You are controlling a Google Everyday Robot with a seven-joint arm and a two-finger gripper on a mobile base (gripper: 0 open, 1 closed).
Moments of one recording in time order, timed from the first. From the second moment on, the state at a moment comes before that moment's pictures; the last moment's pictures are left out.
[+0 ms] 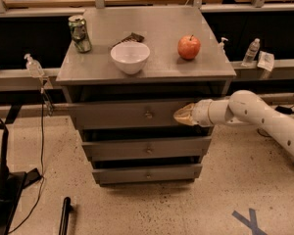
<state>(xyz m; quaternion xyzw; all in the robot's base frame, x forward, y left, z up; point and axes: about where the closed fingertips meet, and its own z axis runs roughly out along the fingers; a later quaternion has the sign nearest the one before) 0.706 -0.147 0.629 -0.52 0.71 0.14 0.45</state>
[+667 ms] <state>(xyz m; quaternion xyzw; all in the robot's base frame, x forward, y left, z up) 0.676 -0.147 0.647 -0.53 0.68 0.16 0.47</state>
